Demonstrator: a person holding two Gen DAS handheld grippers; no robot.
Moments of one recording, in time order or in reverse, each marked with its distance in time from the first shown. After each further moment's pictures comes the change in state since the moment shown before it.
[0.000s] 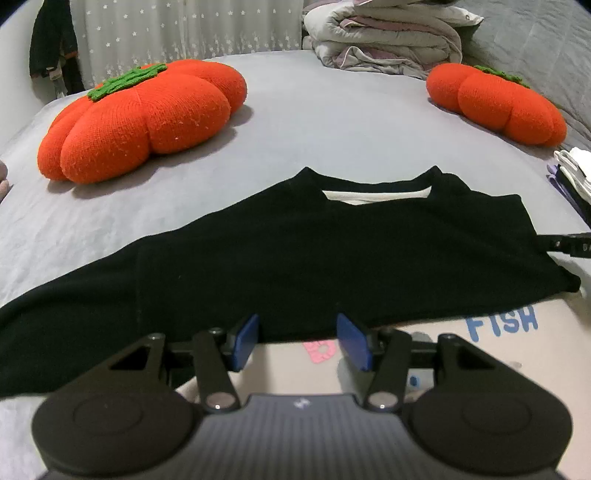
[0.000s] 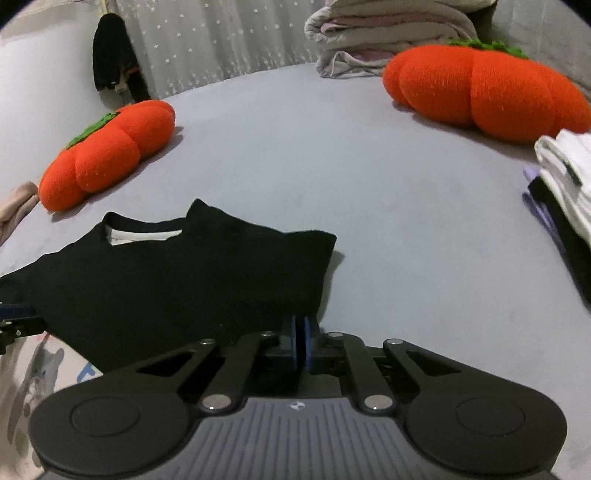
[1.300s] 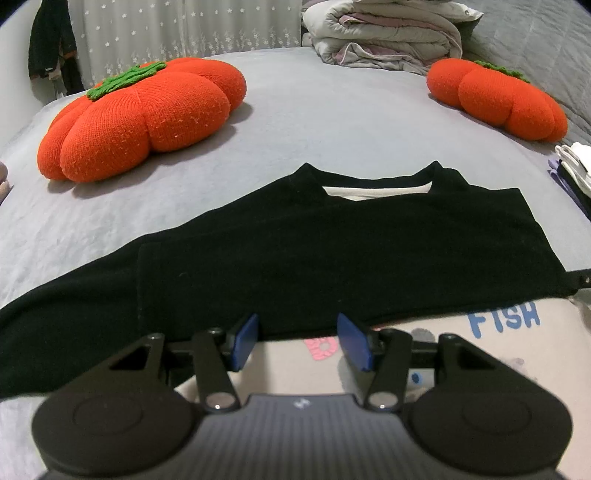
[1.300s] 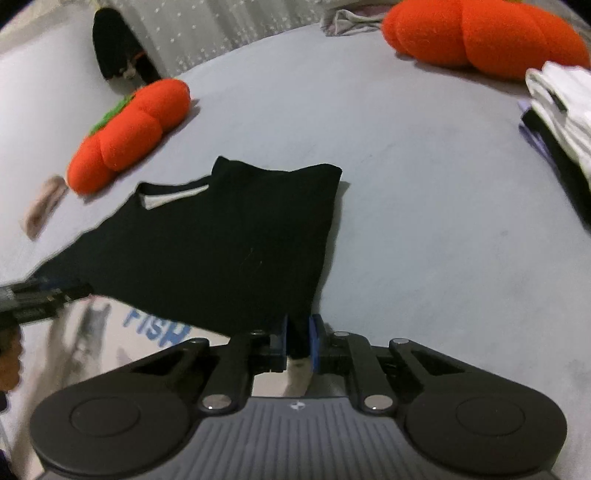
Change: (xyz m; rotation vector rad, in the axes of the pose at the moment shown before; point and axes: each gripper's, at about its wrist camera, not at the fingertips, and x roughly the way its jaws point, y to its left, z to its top) left arm 0.001 -0.001 0.000 0.009 0.015 0.007; right arm -0.025 -0.009 -0.021 0.058 0.152 0.113
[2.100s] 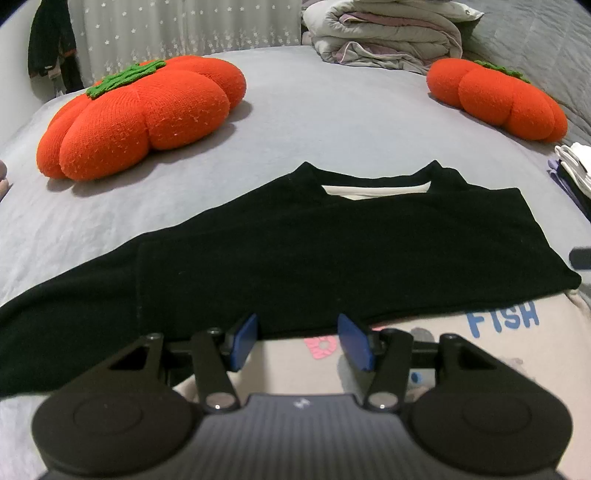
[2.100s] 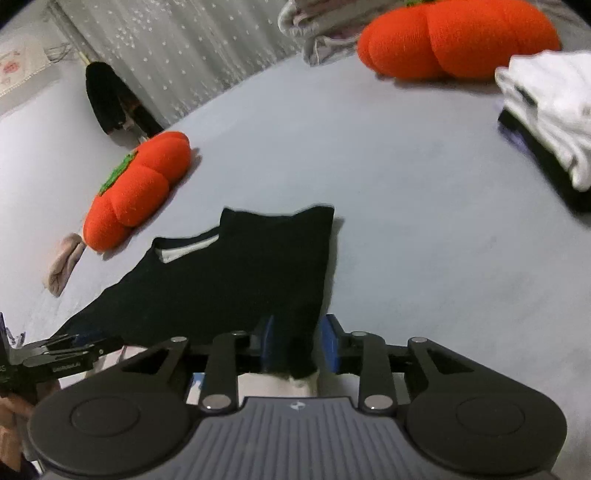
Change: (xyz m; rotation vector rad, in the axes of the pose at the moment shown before) left arm 0.001 -0.001 0.000 0.001 0.004 -0.001; right arm -0.015 -0.022 0.007 0.170 -0.077 0.095
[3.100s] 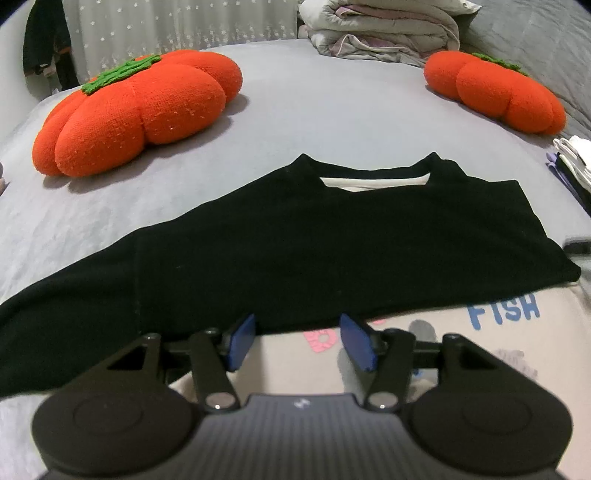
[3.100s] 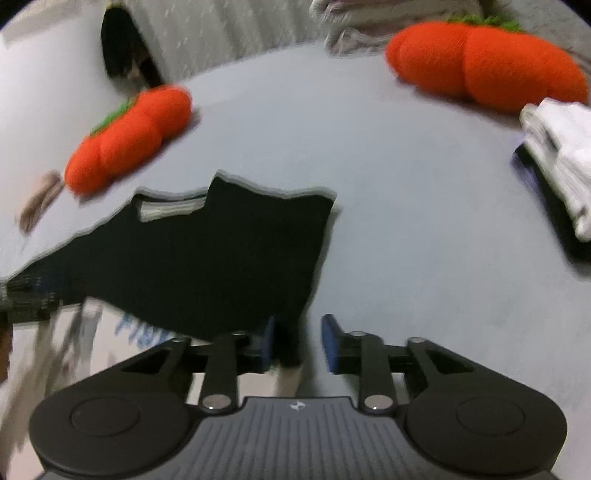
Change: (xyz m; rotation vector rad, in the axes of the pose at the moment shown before) left arm 0.002 0.001 0.000 0.010 0.024 -0.007; right arm 0.001 0.009 0.006 -0.187 -0.013 -0.112
